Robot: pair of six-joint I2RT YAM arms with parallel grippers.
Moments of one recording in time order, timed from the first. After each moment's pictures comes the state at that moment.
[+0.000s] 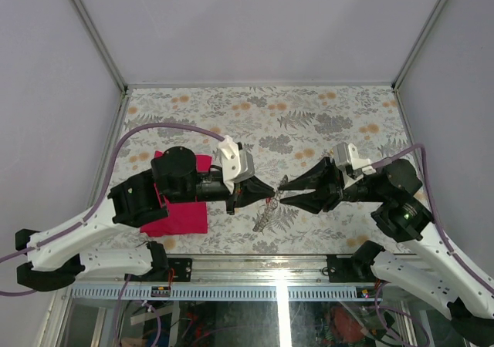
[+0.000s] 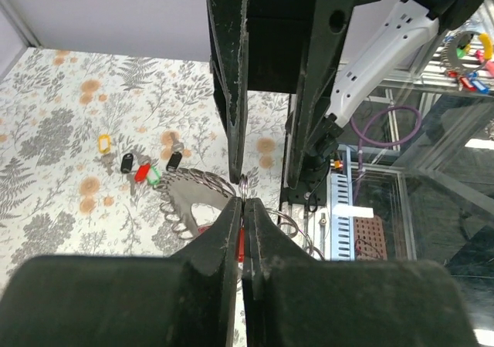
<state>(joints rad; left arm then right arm) -1.15 1.00 1.28 -0.39 0.29 0.02 0.74 0.69 0.87 0.08 -0.85 0.21</state>
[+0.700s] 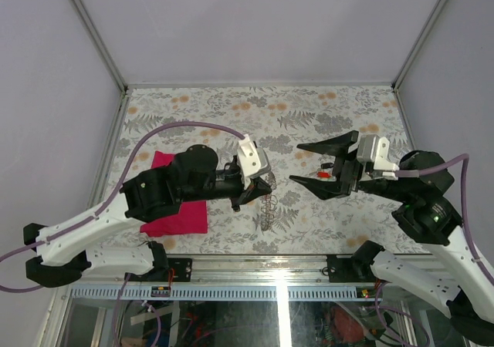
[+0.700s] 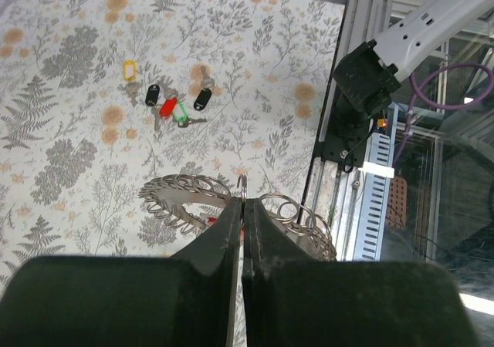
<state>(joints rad) -1.15 1.09 1.34 -0.56 0.16 0.03 0.74 0.72 1.14 -0.19 -0.59 -0.12</state>
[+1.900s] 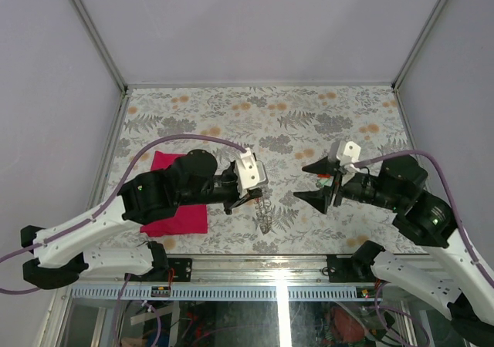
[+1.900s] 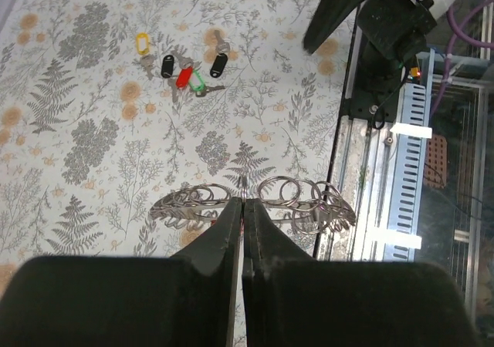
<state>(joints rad) -1.15 1.05 1.30 -0.65 0.13 0.15 0.74 0.71 1.09 -0.57 -0.42 -0.14</state>
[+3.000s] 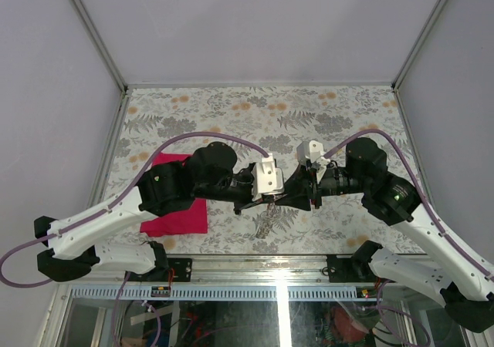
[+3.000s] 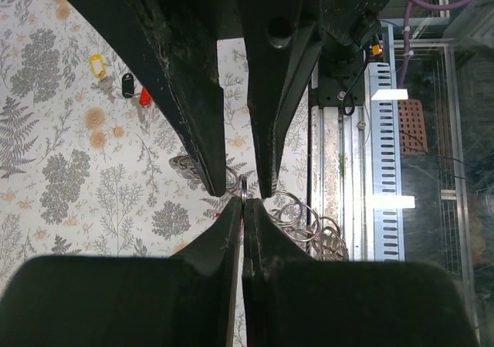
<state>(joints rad) -1.15 1.19 1.42 -0.72 0.29 0.27 0.74 0.86 1.04 -0.46 -0.82 -0.10</state>
